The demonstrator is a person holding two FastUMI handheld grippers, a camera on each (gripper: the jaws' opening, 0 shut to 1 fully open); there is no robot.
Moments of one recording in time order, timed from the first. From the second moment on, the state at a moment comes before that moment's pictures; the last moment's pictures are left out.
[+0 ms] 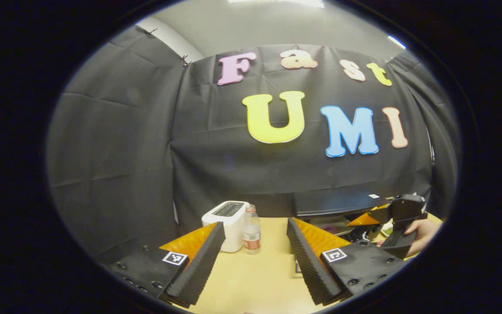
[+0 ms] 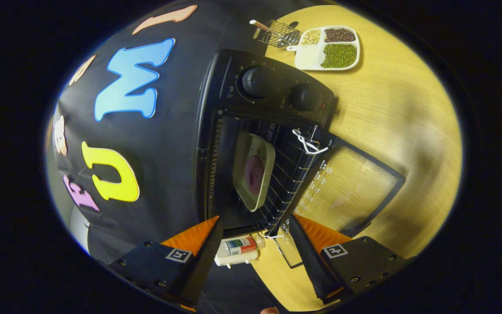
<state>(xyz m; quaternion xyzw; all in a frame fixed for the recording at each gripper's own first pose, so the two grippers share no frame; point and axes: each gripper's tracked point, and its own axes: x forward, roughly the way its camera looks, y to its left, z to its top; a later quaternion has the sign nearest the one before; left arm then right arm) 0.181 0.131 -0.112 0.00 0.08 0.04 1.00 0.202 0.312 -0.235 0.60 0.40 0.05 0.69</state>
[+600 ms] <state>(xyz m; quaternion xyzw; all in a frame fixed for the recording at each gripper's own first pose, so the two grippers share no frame) 0.172 0.018 -0.178 -0.05 0.16 -0.06 0.98 0.141 0.200 -0.224 0.41 0.36 0.11 0.83</state>
